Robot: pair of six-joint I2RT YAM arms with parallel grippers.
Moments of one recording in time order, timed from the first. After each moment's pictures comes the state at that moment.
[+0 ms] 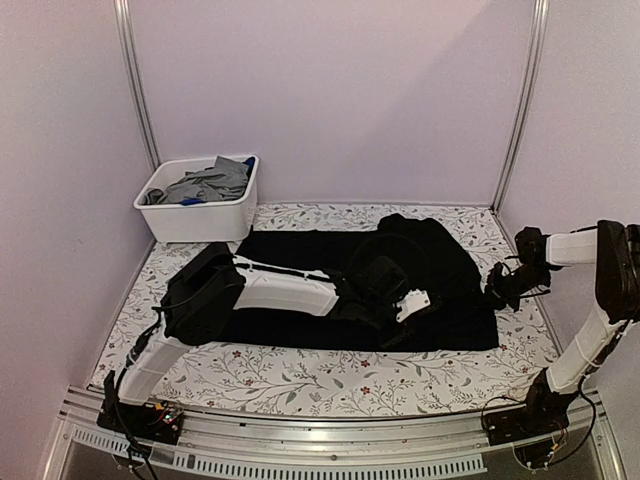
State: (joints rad) left arm -1.10 2.45 1.84 -0.18 0.32 0.23; right arm -0.12 1.64 0.87 -0.59 -0.50 0.40
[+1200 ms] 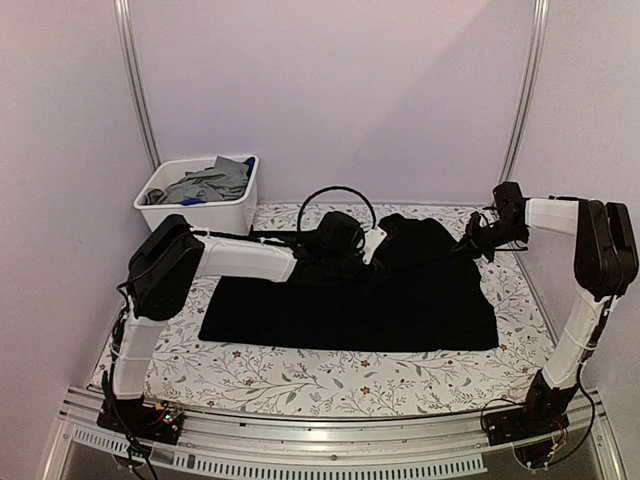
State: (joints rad) left arm -0.92 2.25 1.63 0.08 0.27 -0.08; right arm 0.01 1.84 1.29 -0.55 -0.60 0.51
